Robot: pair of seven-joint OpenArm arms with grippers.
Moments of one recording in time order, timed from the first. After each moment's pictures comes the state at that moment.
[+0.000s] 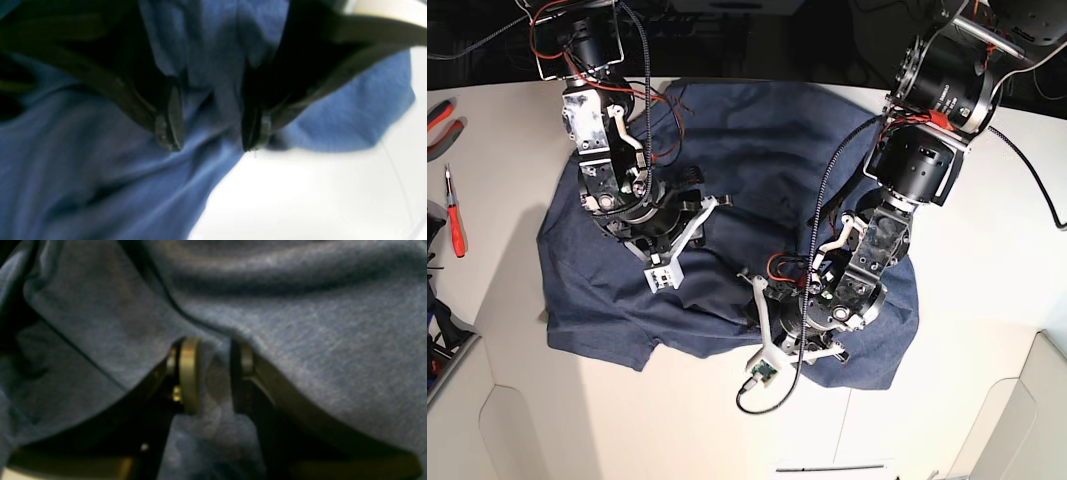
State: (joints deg) left arm -25.6 -4.3 22.9 55.0 2.9 -18.1 23.9; right arm 2.8 0.4 -10.4 69.0 4.8 9.6 -37.1
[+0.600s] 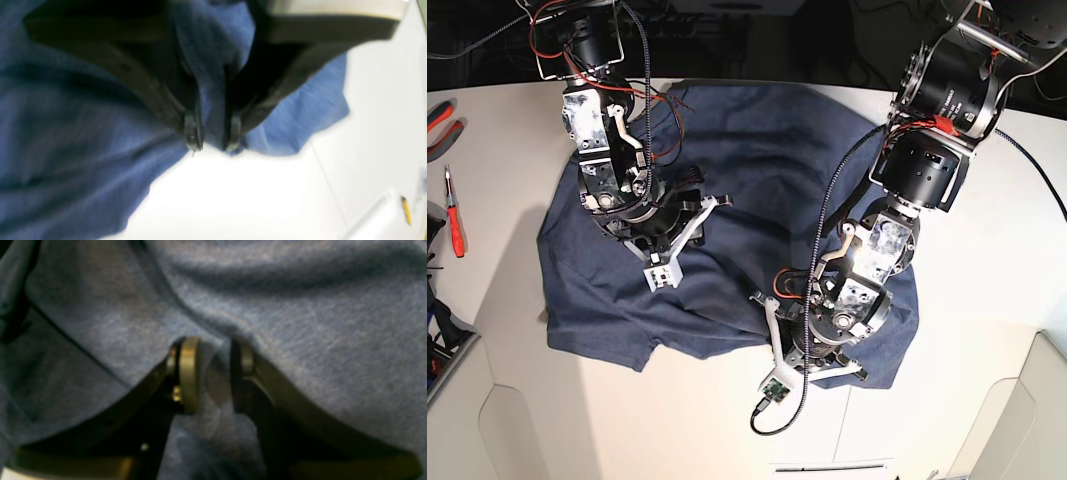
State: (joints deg) left arm -26.0 -4.8 22.9 59.8 6.7 -11.2 24.4; right arm 1.7 0.4 -10.4 69.1 4.8 9.6 -36.9
